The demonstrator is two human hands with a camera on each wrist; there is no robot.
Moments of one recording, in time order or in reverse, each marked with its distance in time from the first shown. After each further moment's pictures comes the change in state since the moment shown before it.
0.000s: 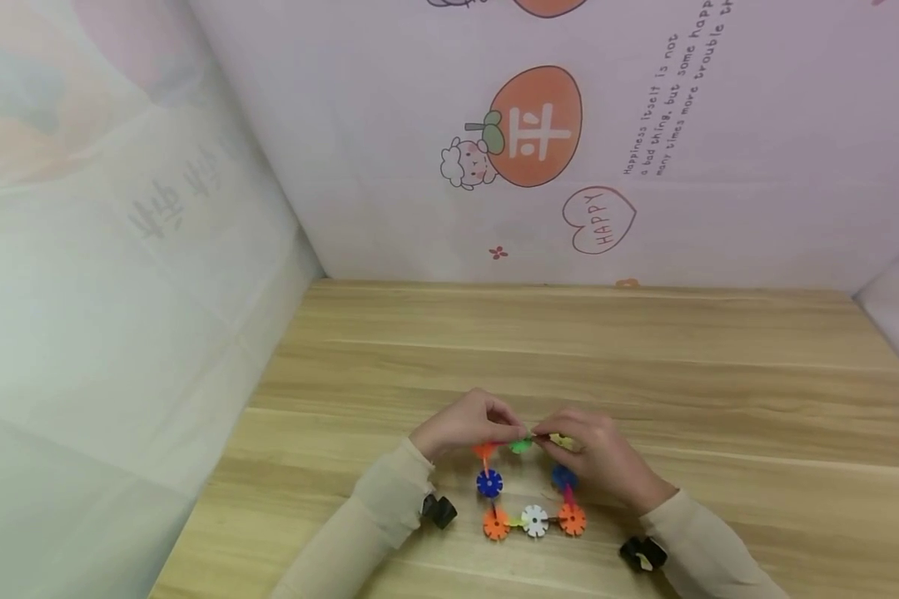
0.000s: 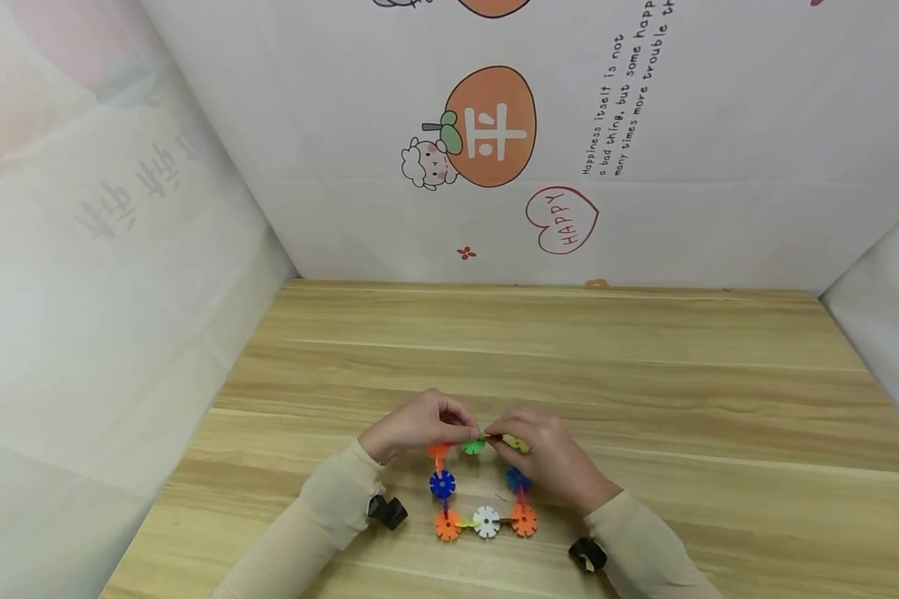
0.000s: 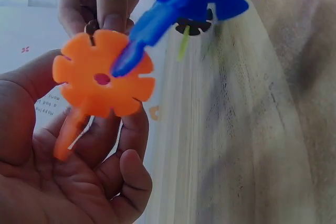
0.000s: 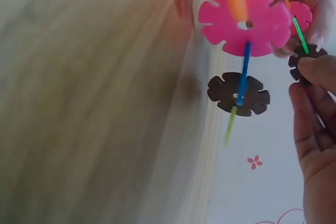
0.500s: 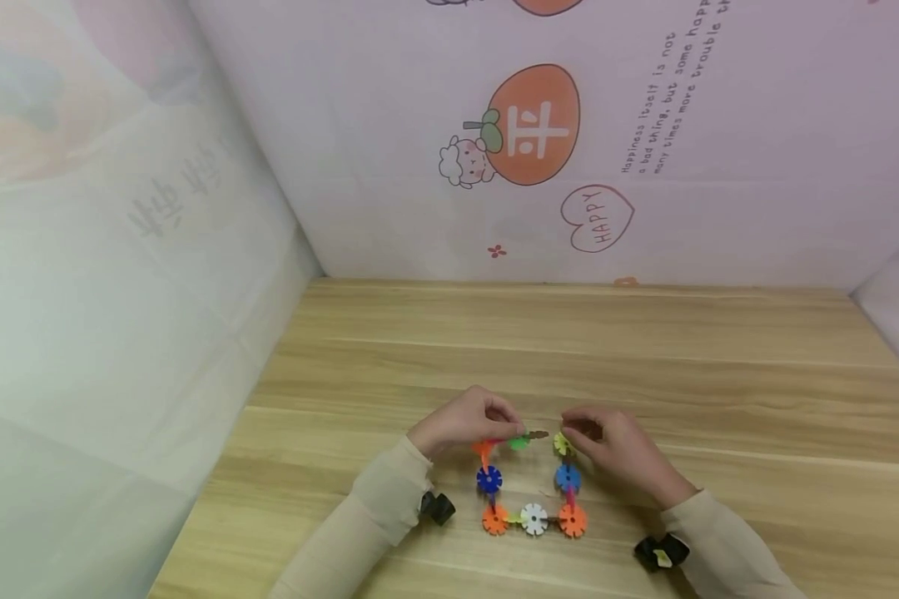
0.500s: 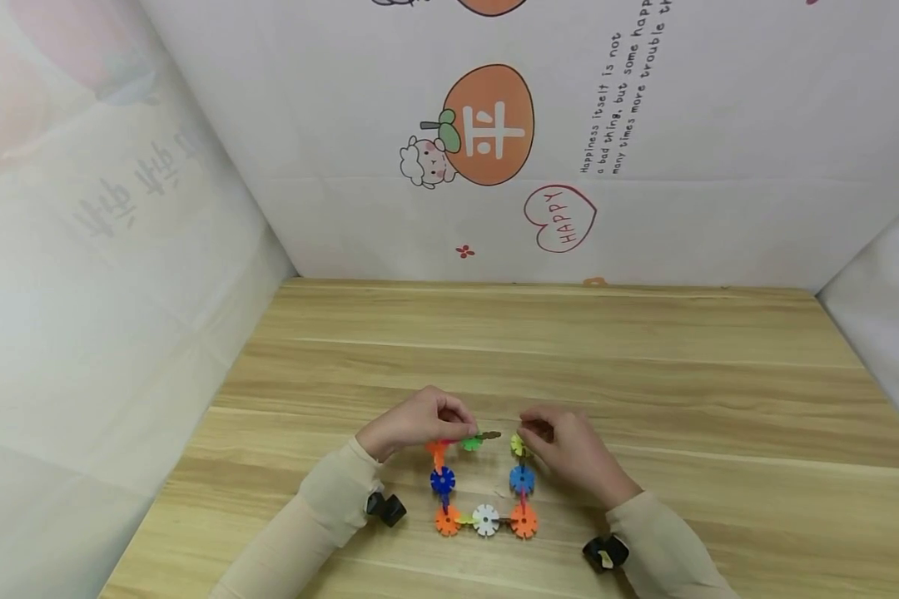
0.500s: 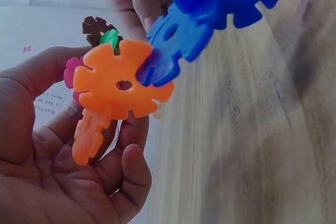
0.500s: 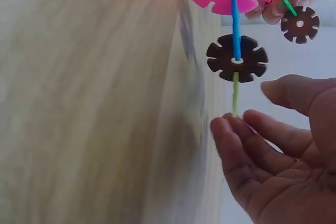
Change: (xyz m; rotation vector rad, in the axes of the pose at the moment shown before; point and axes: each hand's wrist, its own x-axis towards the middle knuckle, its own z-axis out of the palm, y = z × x) left_hand -0.002 0.005 0.000 -0.021 0.002 -0.003; right_hand -0.015 0.010 -0.019 0.075 -0.232 0.659
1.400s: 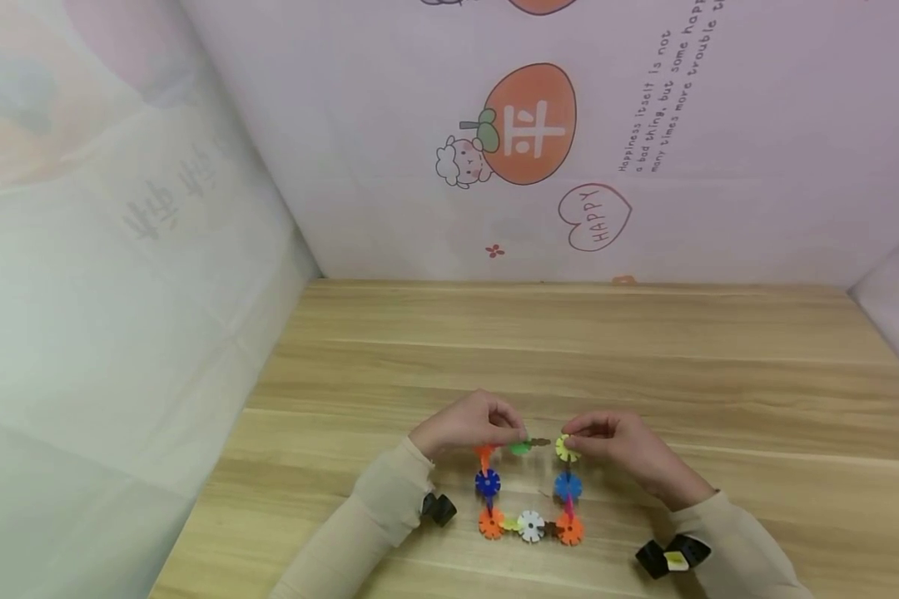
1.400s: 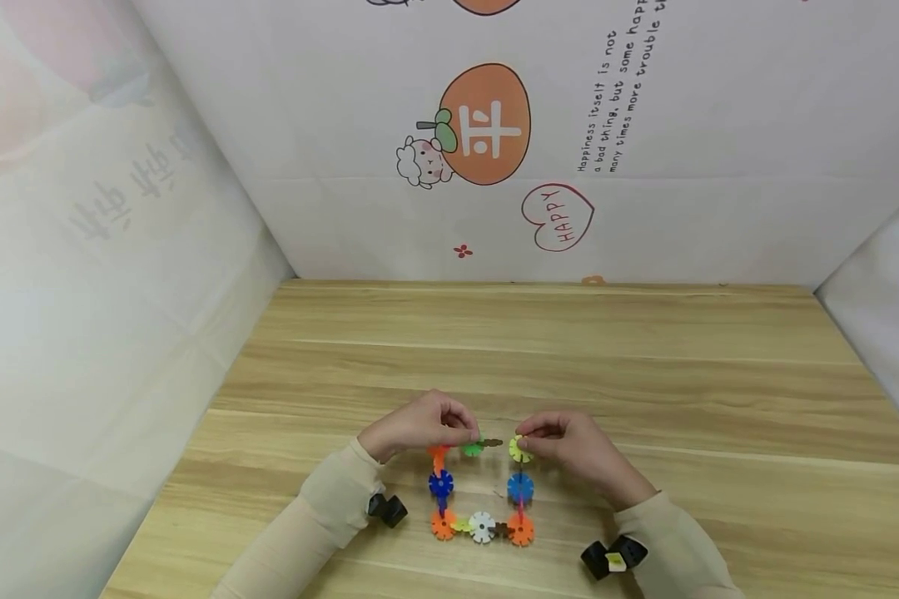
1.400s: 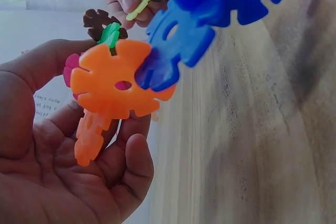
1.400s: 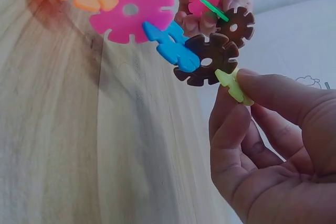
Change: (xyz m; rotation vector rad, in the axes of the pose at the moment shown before) left_hand 0.001 0.002 0.004 0.020 -0.041 -0.008; right_hand -0.006 -0.004 -0.016 0.483 -0.176 0.297
